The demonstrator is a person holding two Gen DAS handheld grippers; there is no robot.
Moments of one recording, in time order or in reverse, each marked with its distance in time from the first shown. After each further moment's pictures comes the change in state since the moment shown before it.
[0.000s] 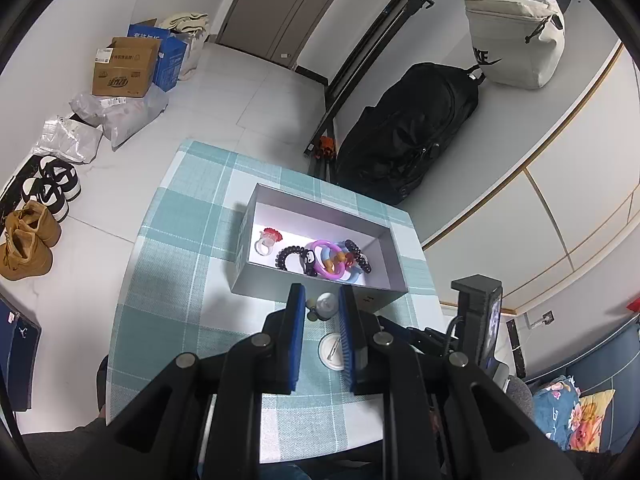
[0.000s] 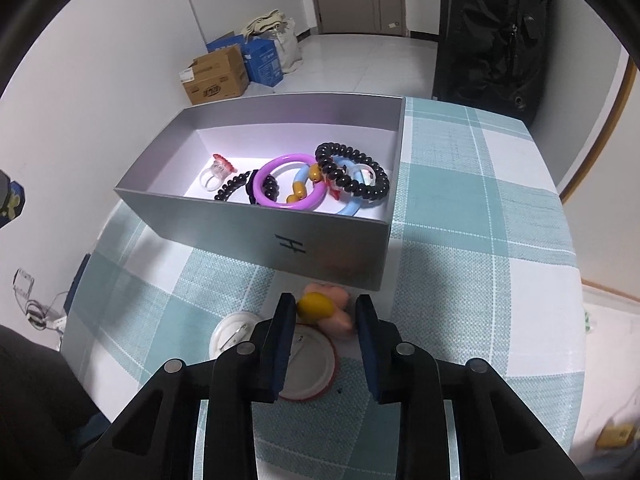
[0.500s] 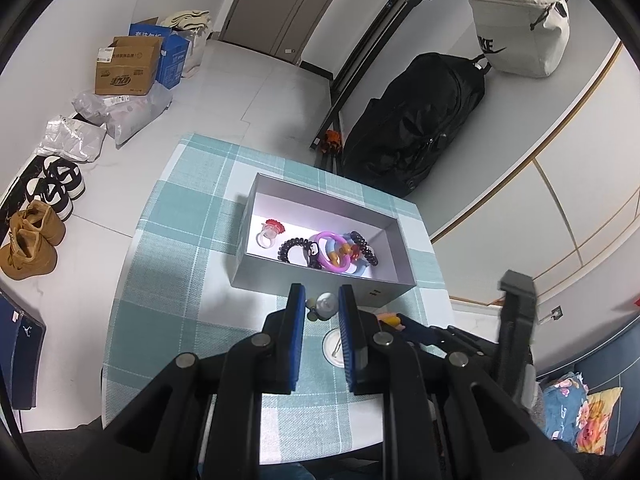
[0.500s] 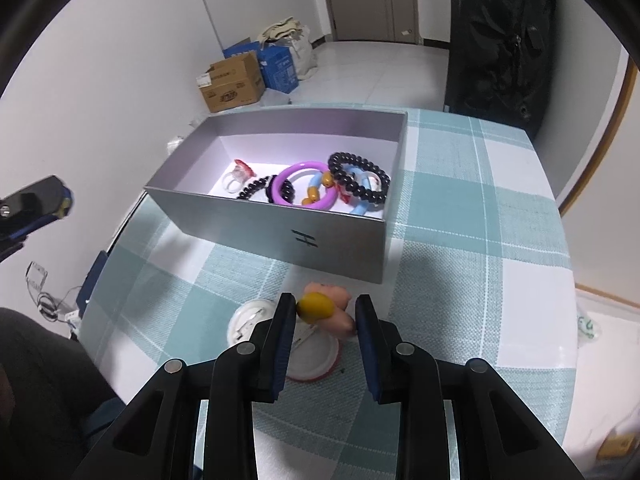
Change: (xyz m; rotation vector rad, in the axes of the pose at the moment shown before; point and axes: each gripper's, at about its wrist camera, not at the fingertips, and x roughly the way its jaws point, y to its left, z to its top) left arm 0.010 -0.005 -0.005 0.016 0.019 0.036; right arm -0.025 0.001 -0.003 -0.026 -0.042 0.063
